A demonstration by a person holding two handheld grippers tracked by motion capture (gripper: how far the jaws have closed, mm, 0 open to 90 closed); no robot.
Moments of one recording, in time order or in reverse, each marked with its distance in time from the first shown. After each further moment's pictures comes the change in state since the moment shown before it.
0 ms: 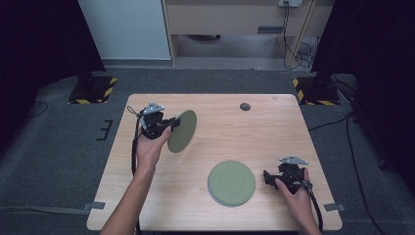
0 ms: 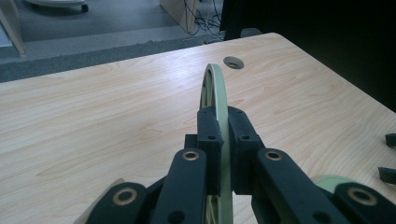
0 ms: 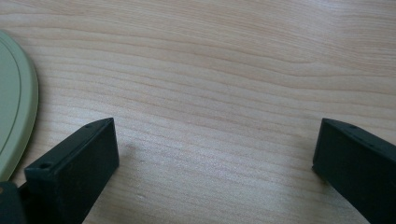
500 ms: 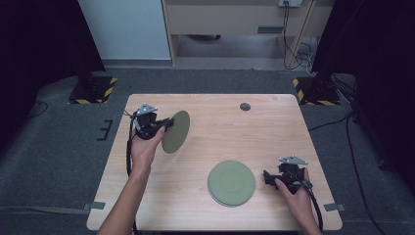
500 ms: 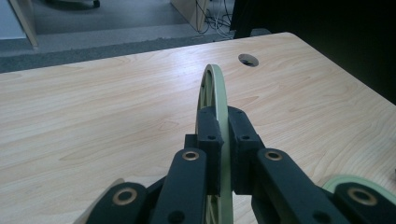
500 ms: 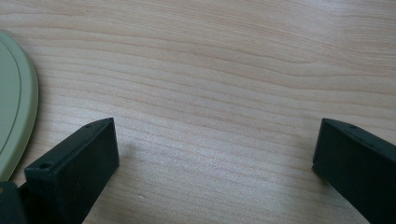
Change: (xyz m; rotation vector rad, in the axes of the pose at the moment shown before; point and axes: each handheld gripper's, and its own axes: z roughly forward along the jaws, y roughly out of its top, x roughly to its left) left arm 0.016 -0.009 -0.004 0.005 0.030 -0.030; right arm 0.000 0.000 0.000 0.000 0.000 0.000
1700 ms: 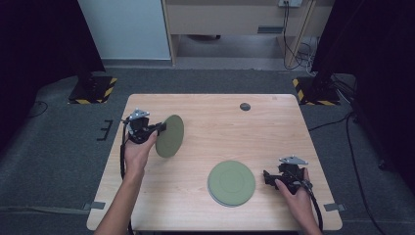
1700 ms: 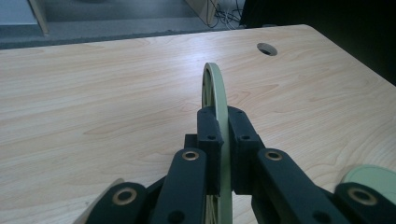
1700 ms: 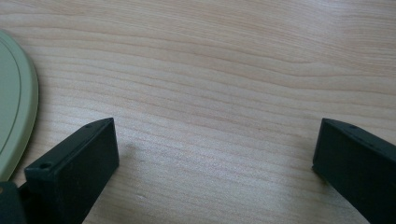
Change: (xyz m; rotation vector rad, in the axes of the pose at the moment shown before) left arm 0.027 -0.021 -0.005 0.015 0.030 -0.038; right arm 0.000 0.000 0.000 0.000 0.000 0.000
